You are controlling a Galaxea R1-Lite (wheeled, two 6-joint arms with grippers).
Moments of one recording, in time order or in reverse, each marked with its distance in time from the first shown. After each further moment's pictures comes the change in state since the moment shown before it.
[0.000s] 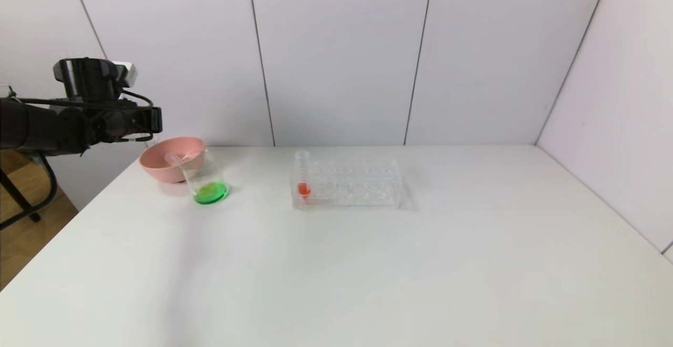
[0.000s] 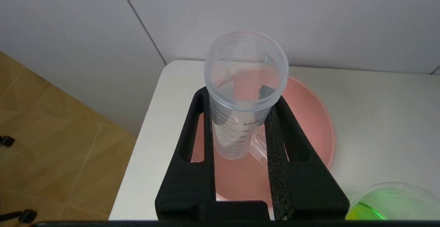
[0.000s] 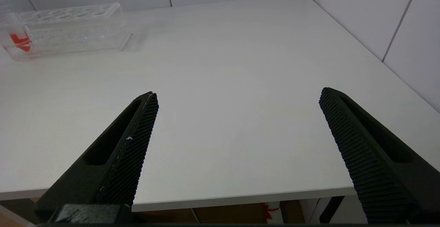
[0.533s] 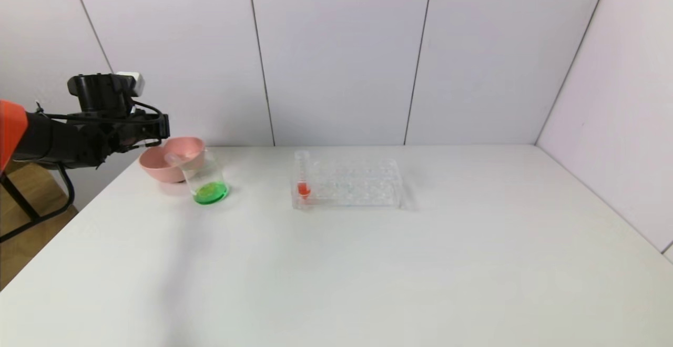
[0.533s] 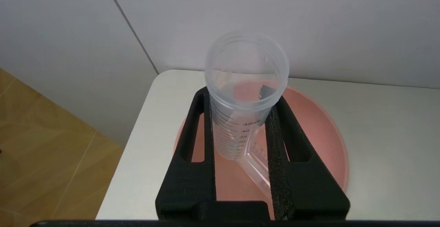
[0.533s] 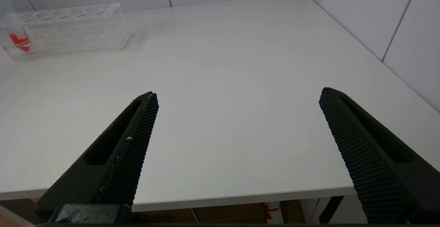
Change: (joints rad) left arm 0.005 0.088 0.020 -0.157 -0.004 -0.018; right arm 0.000 0.000 0.000 0.000 0.000 0.000
